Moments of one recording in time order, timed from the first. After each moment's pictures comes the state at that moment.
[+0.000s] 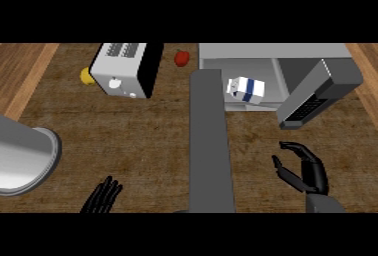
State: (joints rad) left arm 0.52 0.13 -0.23 -1.80 0.09 -0.35 -0.45; right arm -0.30 -0.19 -0.19 -0.44 -0.01 0.00 -1.05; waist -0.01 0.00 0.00
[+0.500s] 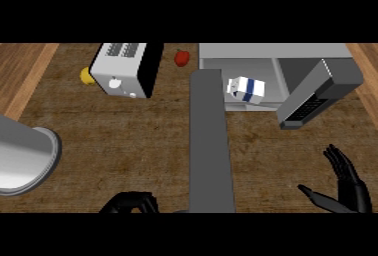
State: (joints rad) left arm 0.32 0.07 -0.33 -1.66 -0.08 -0.30 -0.38; right arm -0.12 -0.30 -0.25 -0.59 -0.11 0.13 -1.01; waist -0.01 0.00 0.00
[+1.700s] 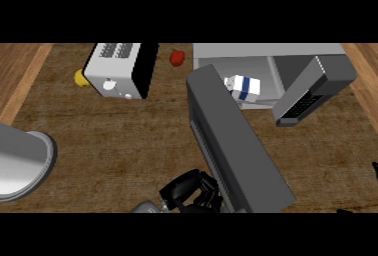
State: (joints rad) left arm -0.24 0.00 -0.69 -1.08 -0.11 -0.15 -0.22; right arm 0.01 -0.45 -0.26 -0.70 -0.22 0.26 -0.97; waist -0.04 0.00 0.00
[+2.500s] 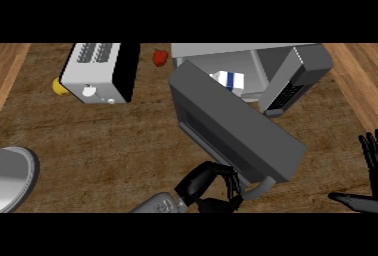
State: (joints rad) left arm -0.46 0.03 -0.97 -1.00 0.24 0.24 -0.28; right arm -0.03 -0.46 -0.17 -0.91 -0.28 0.31 -0.90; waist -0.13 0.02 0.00
